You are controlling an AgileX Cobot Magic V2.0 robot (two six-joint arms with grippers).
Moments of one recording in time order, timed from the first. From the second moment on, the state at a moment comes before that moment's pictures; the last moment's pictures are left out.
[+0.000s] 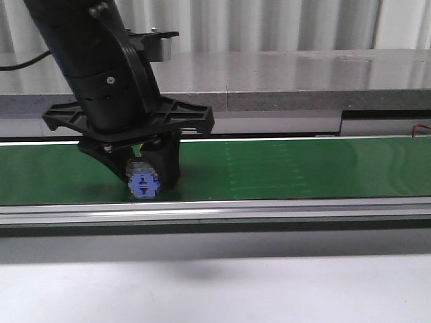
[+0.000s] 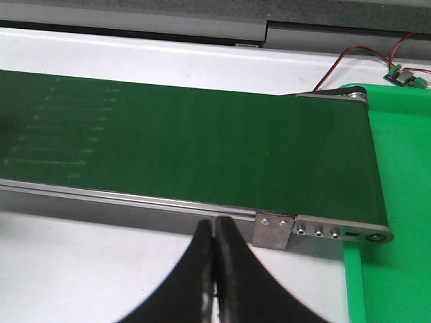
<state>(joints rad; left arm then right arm) -0.71 1.75 -1.19 0.14 0.68 -0.45 -0.12 0.43 -0.48 0.32 0.63 -0.32</state>
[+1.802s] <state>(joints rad) 0.45 1.72 -1.13 -0.11 0.67 0.29 -0.12 0.43 -0.48 0.32 0.63 -0.32</state>
